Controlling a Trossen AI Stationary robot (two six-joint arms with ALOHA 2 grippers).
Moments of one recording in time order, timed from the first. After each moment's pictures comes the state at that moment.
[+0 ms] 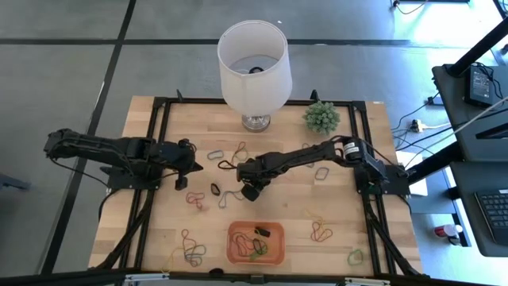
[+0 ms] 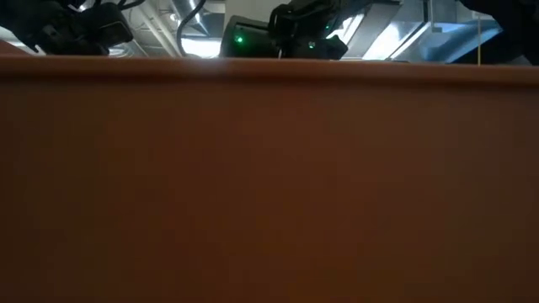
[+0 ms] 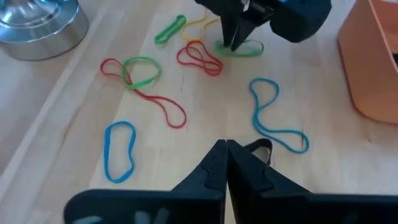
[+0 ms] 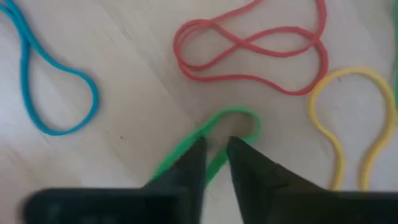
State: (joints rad) left arm -0.06 0.64 0.46 -0.52 -0.09 -0.21; right arm 0.08 2.25 1.64 -0.83 0.04 0.73
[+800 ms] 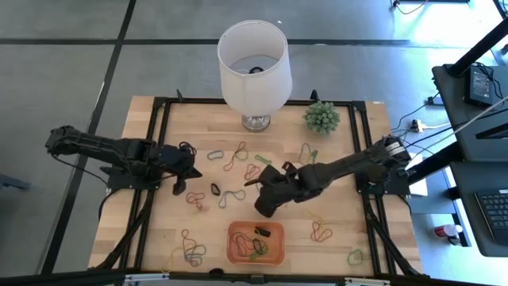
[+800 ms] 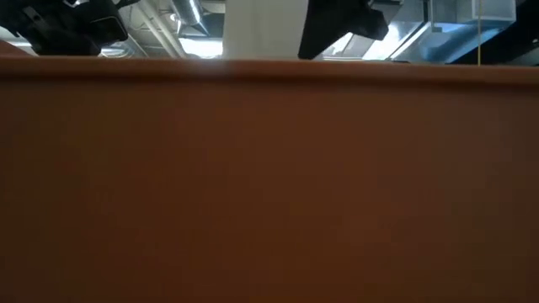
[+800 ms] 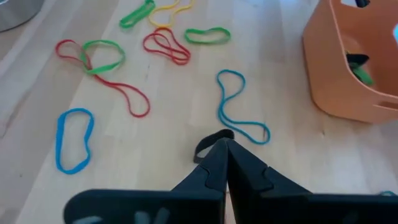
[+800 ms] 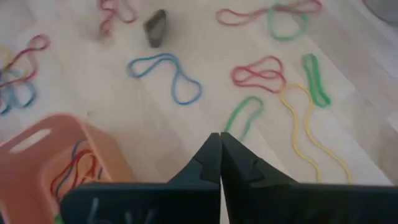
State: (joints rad) left arm -0.13 0.65 0.46 -0.52 -0.03 -0.32; right arm 0.34 1.84 1.64 -0.92 0.39 0.90
